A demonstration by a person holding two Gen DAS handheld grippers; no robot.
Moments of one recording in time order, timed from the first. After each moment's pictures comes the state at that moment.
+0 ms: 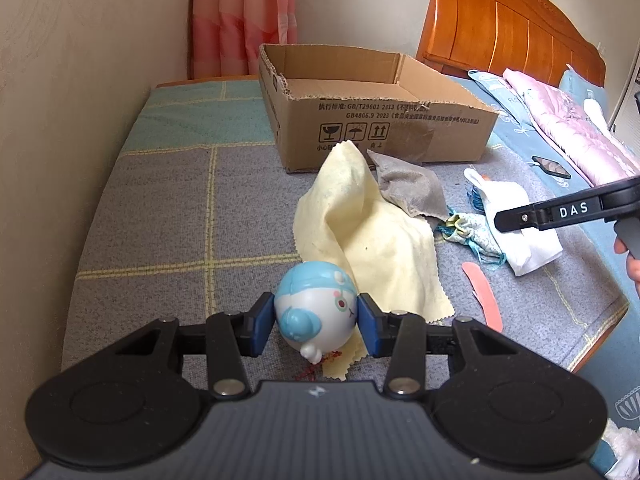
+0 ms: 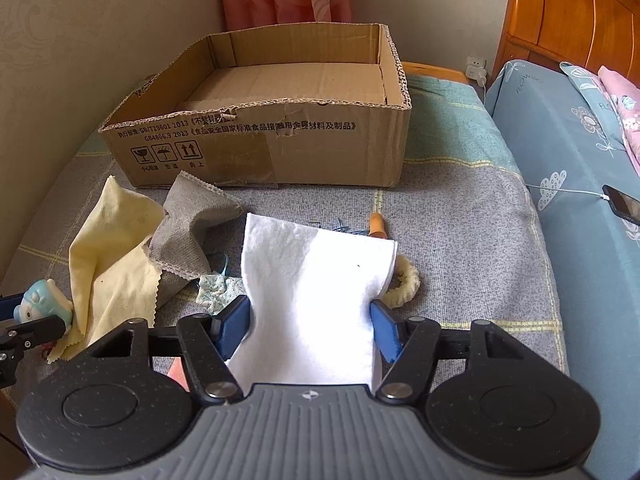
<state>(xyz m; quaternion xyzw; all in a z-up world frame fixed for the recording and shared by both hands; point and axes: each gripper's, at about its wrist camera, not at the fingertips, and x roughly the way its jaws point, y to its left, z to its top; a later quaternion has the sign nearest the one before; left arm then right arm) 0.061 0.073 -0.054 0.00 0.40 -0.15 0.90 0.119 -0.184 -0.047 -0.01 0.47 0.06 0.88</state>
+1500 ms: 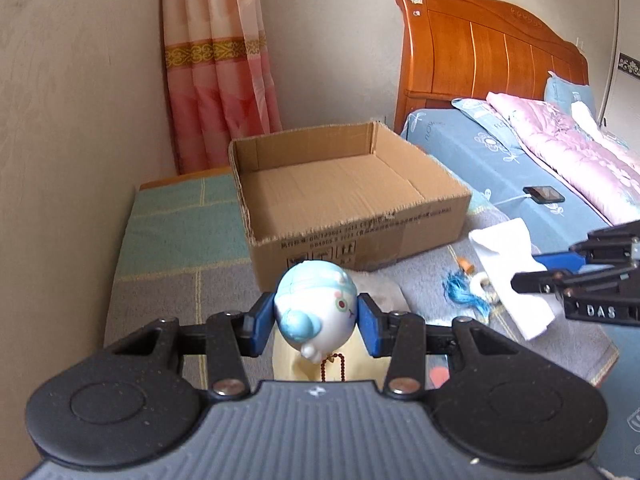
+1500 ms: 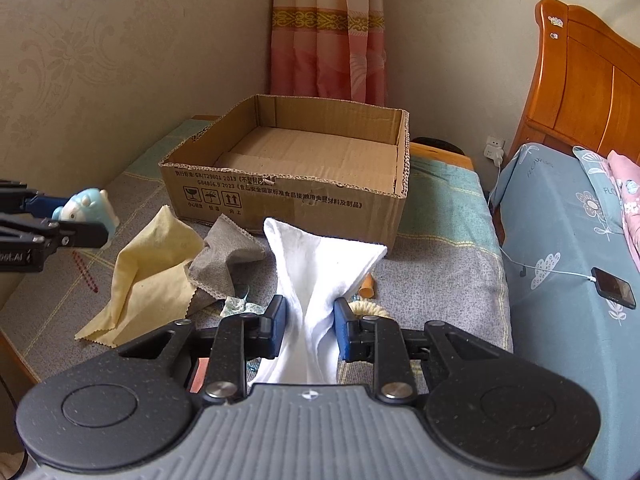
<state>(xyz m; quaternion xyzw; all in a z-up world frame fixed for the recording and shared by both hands) 0.100 0.031 0.024 0.05 0.33 -0.15 0.93 0.081 -0.190 0.003 -0.07 0.38 0.12 0.91</state>
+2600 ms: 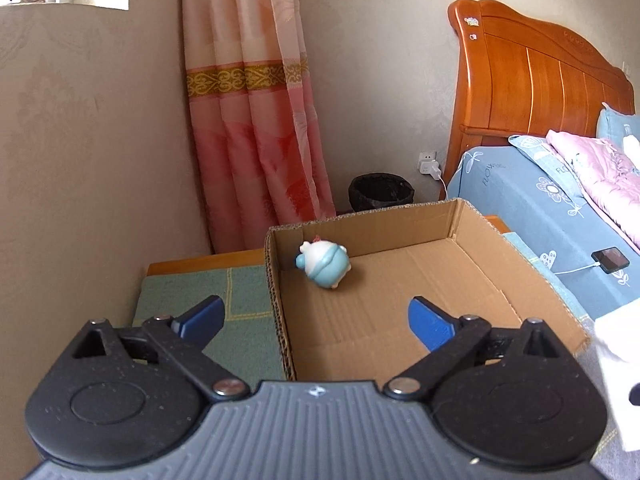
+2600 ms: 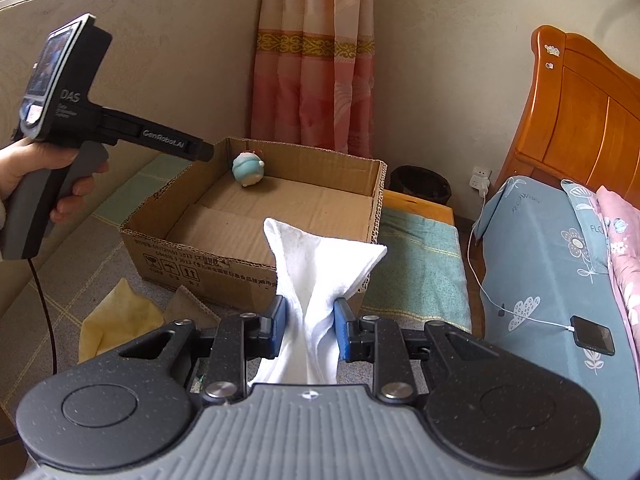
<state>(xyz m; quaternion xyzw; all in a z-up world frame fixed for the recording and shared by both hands) 0.245 0.028 0.032 0.04 0.31 -0.10 0.94 0.138 -0.195 0.038 -0.09 0.36 0.10 0.92</state>
